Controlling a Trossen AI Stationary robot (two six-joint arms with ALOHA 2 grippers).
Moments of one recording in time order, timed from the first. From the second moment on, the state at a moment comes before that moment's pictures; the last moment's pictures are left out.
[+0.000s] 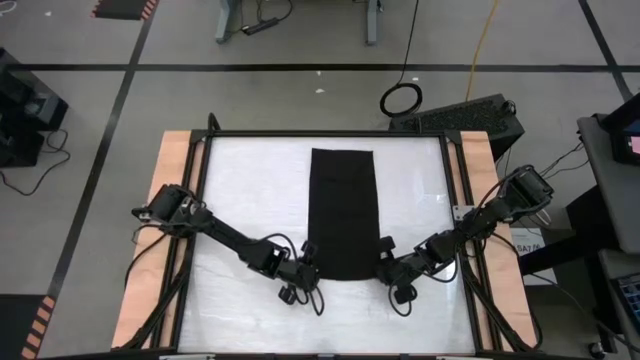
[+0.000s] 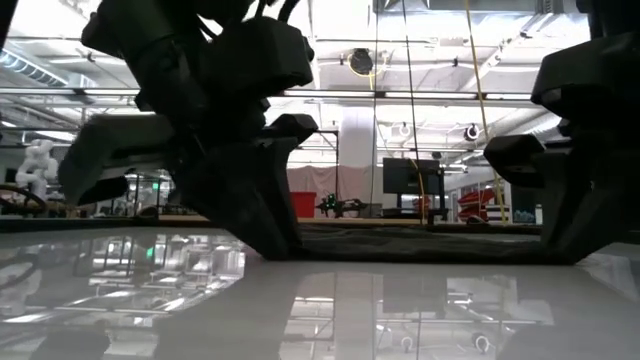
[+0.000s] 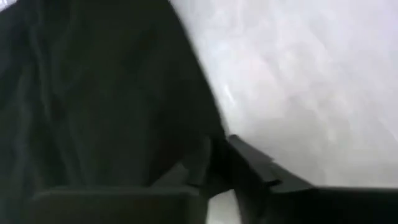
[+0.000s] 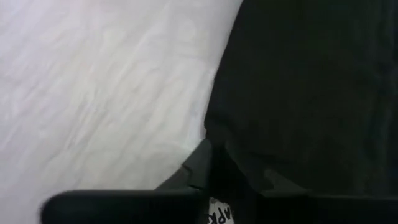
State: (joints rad) left arm -0.38 1.94 1.08 -0.13 -0.20 0.25; right arm 0.55 1.56 0.48 0.08 0.23 0.12
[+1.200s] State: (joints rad) left arm -0.35 1.83 1.03 -0.14 0.08 -0.43; right arm 0.56 1.56 0.47 0.35 0.05 0.68
